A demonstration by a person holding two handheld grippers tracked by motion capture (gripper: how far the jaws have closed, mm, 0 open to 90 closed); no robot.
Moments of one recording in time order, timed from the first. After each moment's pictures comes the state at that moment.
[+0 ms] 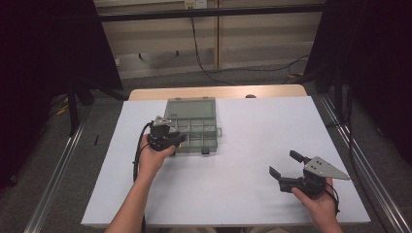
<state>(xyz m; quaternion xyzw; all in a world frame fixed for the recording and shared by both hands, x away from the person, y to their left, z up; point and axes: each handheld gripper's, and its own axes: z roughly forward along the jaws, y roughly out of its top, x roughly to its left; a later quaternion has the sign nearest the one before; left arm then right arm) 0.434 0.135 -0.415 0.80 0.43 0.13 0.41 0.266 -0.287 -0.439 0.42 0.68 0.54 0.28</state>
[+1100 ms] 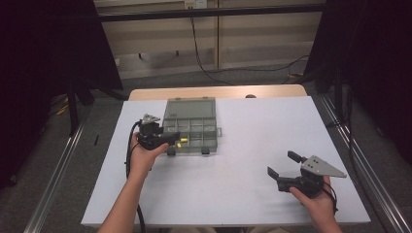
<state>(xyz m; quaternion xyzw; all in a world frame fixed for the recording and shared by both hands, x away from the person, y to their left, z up) 0.435 0.163 -0.406 0.76 0.47 0.16 0.42 0.271 -0.283 -0.442 0.42 0.69 0.53 0.27</state>
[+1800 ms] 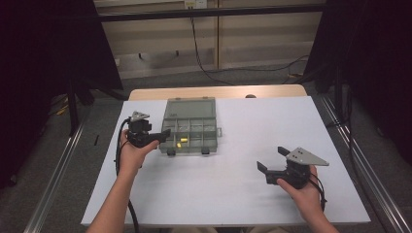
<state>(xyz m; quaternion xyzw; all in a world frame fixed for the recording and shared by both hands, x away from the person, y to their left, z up) 0.442 0.189 -0.397 0.76 0.48 0.18 0.41 0.296 -0.256 -0.439 0.44 0.70 0.49 0.25</state>
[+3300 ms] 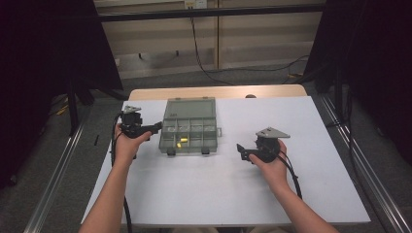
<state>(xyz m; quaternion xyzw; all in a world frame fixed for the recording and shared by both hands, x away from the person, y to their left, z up) 0.482 0.216 -0.412 0.74 0.51 0.19 0.40 0.376 -0.202 -0.447 0.51 0.72 0.42 0.23</state>
